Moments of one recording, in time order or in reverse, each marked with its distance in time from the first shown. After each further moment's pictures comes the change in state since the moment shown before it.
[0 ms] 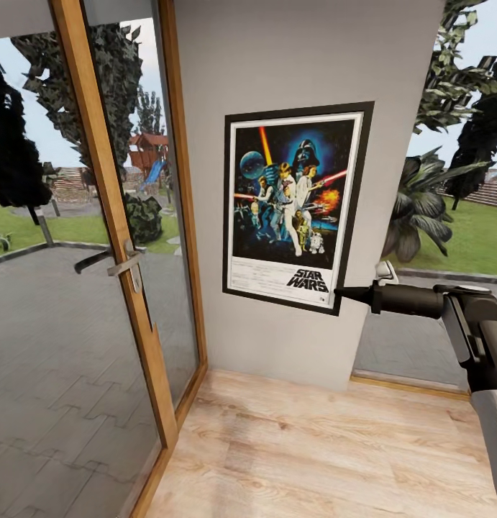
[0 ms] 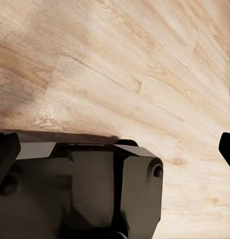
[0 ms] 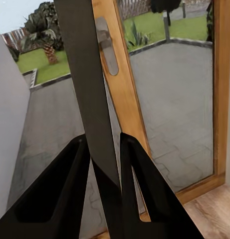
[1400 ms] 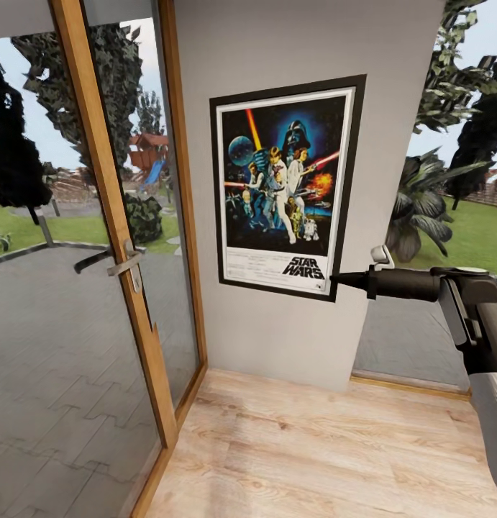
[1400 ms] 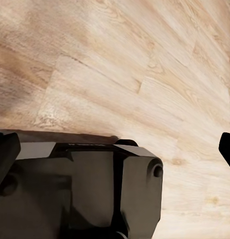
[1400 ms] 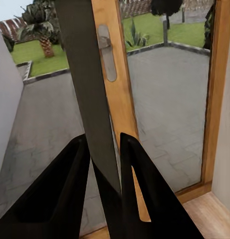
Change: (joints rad) left arm 0.000 0.000 0.000 0.000 0.000 0.000 -0.001; right arm -0.079 0.000 0.049 -0.015 0.008 0.009 -0.024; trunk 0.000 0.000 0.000
